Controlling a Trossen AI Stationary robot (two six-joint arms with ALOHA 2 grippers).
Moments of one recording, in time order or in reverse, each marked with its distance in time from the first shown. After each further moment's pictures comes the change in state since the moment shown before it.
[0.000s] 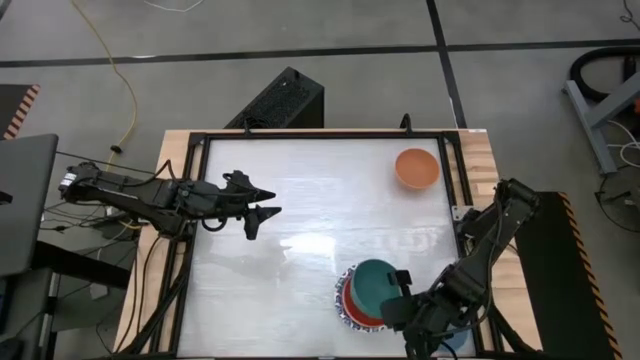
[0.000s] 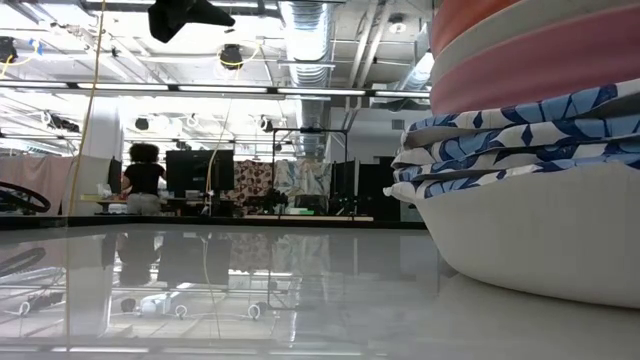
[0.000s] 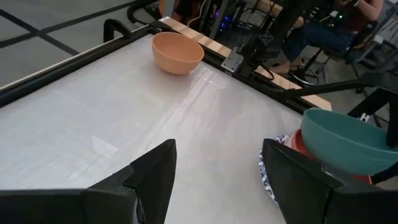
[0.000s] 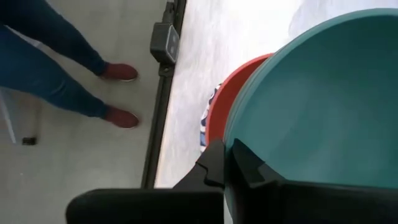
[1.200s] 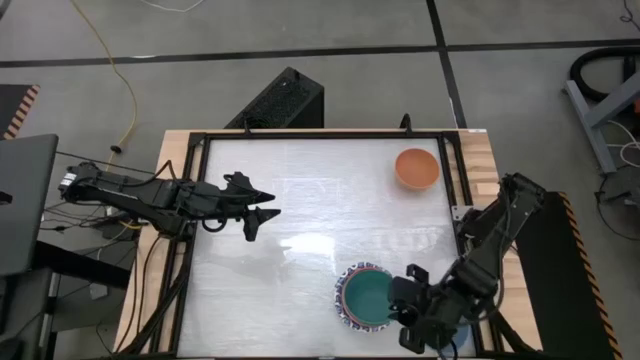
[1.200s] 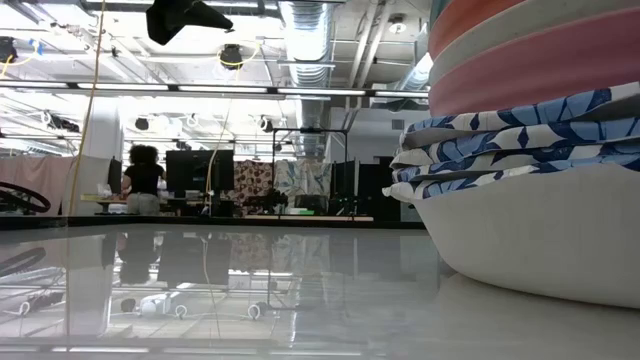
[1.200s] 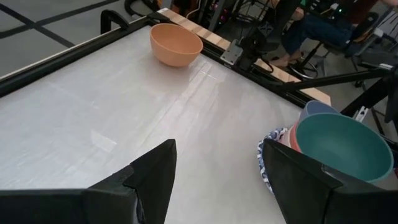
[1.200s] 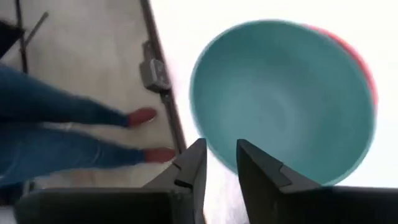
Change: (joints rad) left arm 0.000 0.000 0.000 -0.025 0.020 -0.016; right arm 0.015 -0.067 -0.027 -0.020 0.067 0.476
